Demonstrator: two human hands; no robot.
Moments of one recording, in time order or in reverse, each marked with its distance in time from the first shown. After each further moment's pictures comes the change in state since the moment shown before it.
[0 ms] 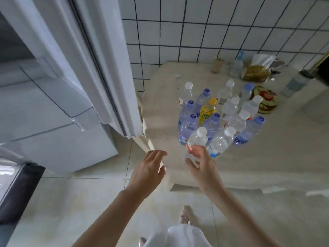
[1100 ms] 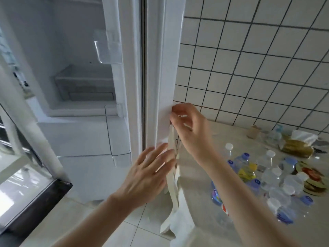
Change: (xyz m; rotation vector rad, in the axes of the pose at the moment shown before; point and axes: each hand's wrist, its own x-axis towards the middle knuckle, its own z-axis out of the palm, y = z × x) left_hand 0.004 -0.026 -0.185 0.582 0.498 0.356; right_hand 0.055 -0.288 0.012 0.358 -0.109 -0.713
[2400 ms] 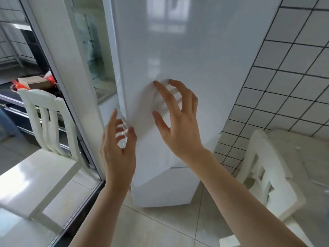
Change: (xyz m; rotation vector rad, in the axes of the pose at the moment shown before) left_hand -0.184 -0.448 -0.138 -0.441 0.570 -0.917; right_hand 0.146 -0.076 0.495 -0.518 0.113 -0.458
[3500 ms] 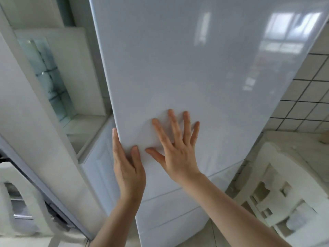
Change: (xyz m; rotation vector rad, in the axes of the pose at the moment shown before) left_hand 0.197 -0.187 0.091 -0.143 -0.179 -0.078; right_hand 0.099 0.069 0.232 -0.572 0.040 0.112
